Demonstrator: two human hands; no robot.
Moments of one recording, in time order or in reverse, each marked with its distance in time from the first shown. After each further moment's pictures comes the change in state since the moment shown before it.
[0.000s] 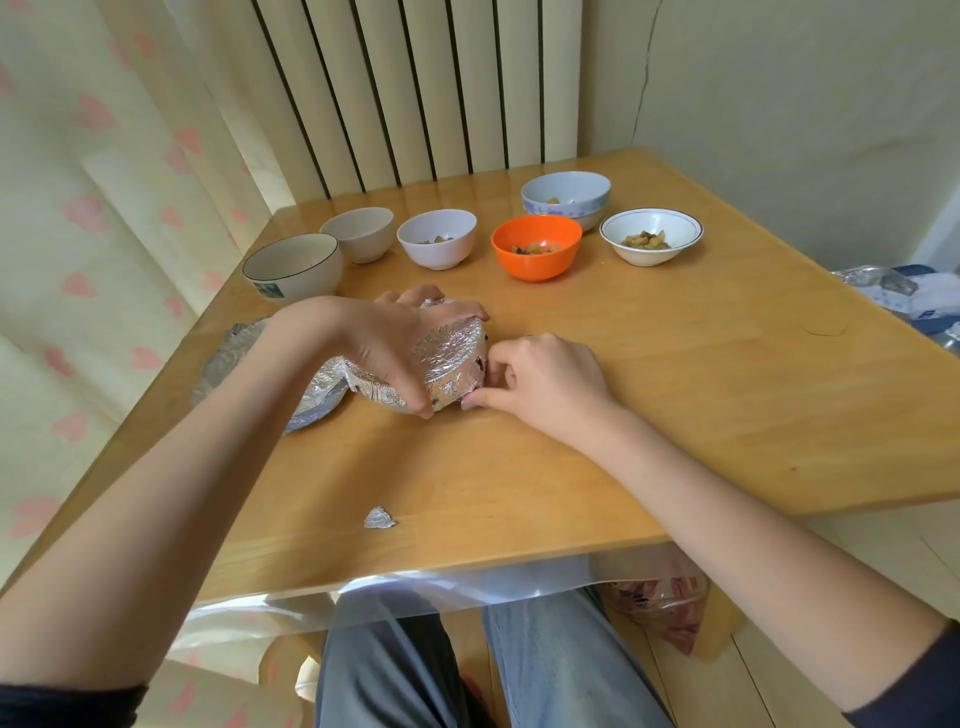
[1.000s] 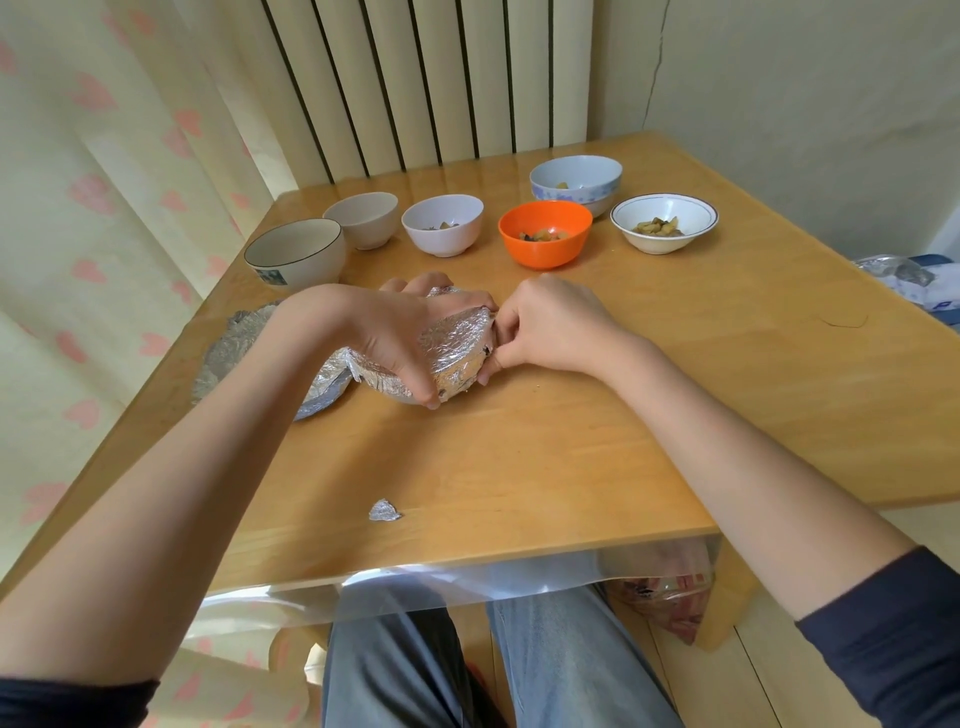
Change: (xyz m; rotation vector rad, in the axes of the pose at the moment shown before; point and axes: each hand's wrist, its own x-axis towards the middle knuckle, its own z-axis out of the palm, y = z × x) left_hand -0.001 0.001 -0.001 -0.017 0.000 -0.005; right_hand 0.042 0.015 -0.015 0.066 -0.089 -0.061
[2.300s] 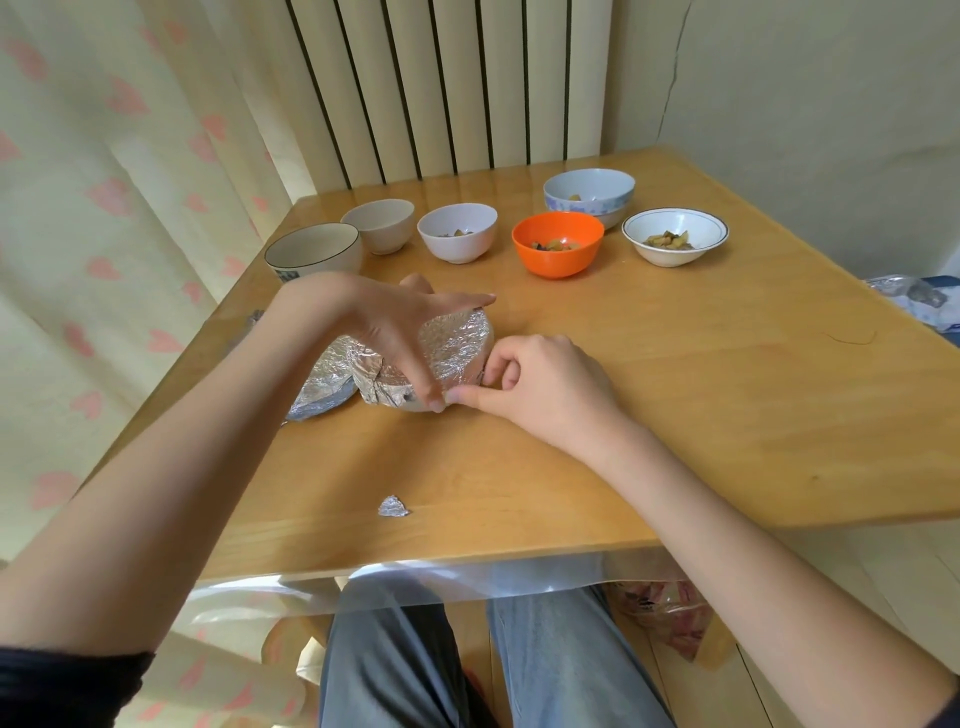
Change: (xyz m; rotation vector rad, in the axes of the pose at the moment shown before) left_hand -0.008 -0.005 -0.010 -0.022 -0.059 -0.069; right_hand -0.045 -0.033 0.025 0.173 0.128 0.150
